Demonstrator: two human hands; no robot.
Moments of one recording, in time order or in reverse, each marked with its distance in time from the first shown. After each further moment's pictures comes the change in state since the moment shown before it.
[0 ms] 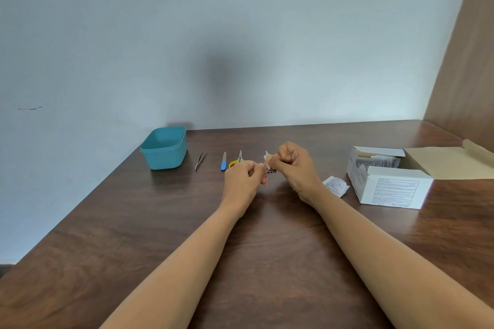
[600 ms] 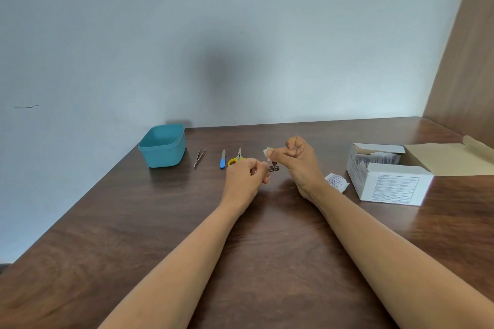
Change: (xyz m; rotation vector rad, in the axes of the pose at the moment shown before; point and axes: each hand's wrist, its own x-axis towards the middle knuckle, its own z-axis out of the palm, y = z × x) left_hand -0.001 0.001 0.000 0.050 -0.053 0.082; right_hand 0.001 -0.006 -0.001 0.224 0.063 0.086
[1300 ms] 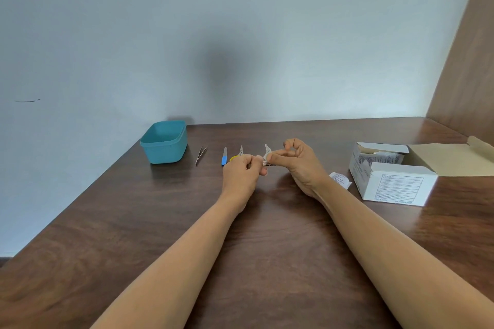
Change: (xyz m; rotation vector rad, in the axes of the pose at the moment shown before) left_hand 0.001 0.002 -0.002 -0.162 0.109 -0.151; right_hand 0.001 -0.002 -0.002 0.031 -0.110 0.116
